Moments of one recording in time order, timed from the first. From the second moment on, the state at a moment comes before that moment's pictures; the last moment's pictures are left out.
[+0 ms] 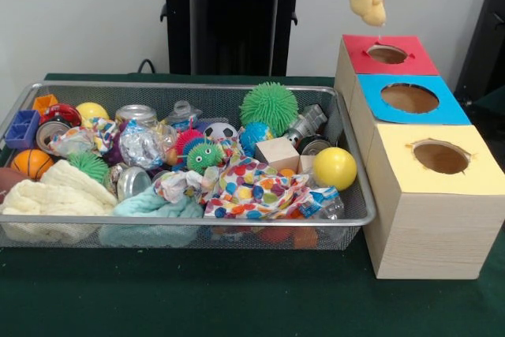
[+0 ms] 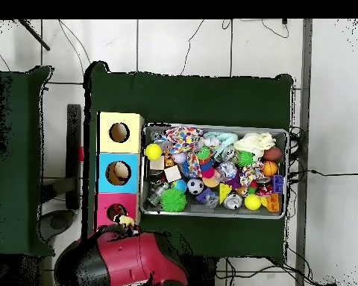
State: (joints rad) arm 0.01 -1.09 0.06 2.14 -0.19 0.53 1.97
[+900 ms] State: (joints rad) arm 0.10 -0.96 -0.05 2.14 -0.17 0.47 1.98
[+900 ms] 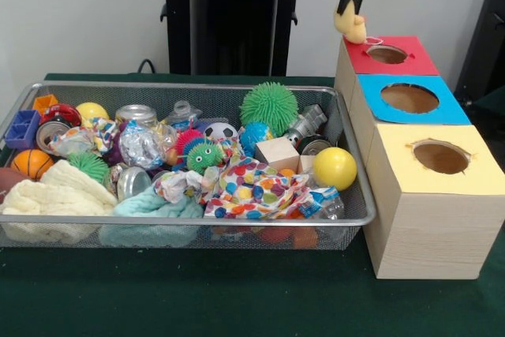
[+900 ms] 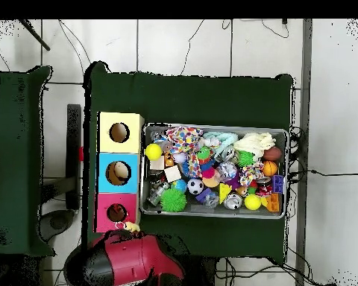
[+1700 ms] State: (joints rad) arm 0.20 -0.89 -0.12 2.14 -0.07 0.42 2.01
